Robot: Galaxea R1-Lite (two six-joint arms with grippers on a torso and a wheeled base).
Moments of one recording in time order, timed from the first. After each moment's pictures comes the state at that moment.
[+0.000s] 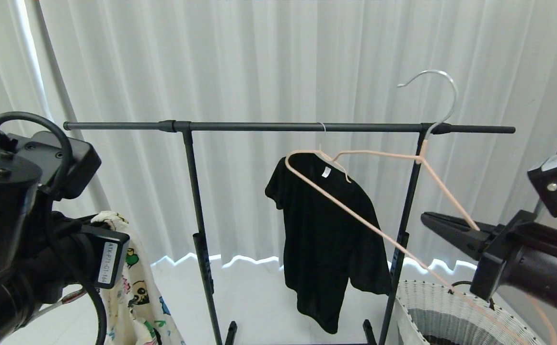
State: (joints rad) left arm -0.75 1.23 -0.85 0.24 0.84 -0.05; right arm 0.82 1.25 -0.49 -0.65 -0.09 0.08
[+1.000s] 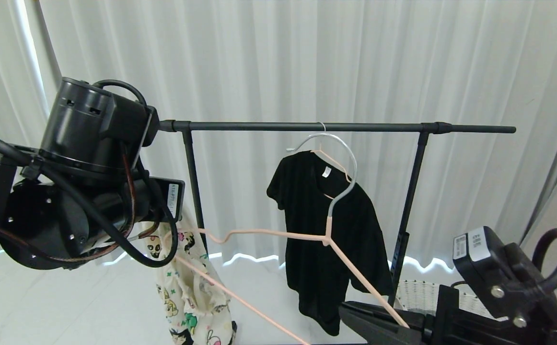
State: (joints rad) left arm -0.58 1.48 -1.09 0.24 0.67 -0.14; right arm 1.23 1.41 -0.48 -0.75 -0.15 0.30
